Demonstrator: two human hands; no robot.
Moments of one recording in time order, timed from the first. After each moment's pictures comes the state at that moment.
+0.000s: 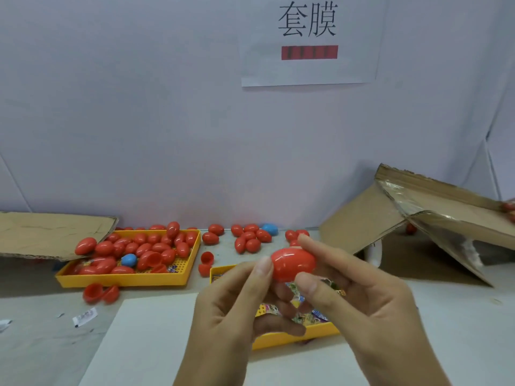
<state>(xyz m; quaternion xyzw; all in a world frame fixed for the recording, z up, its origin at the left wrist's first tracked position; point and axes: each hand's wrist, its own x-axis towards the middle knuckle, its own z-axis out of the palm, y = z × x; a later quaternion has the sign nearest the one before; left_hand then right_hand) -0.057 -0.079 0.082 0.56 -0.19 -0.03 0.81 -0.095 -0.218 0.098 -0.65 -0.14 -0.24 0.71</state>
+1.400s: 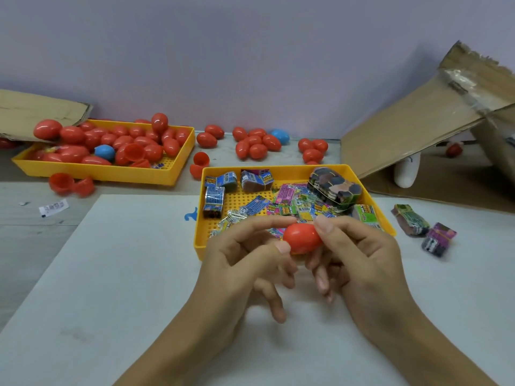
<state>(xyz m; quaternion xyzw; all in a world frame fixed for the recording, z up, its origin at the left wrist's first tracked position) -0.044 -0.081 -0.019 0.55 -0.15 -0.14 0.81 -0.066 -0.243 -0.019 -0.64 -0.04 -0.10 0.76</state>
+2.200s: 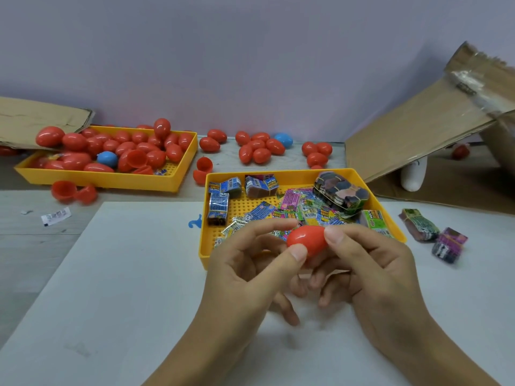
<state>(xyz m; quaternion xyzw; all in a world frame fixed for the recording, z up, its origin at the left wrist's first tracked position) -0.045 -0.085 -0.021 0.58 -0.13 -0.08 0.80 -0.068 -0.242 -0.018 -0.64 -0.03 -0.11 0.76</state>
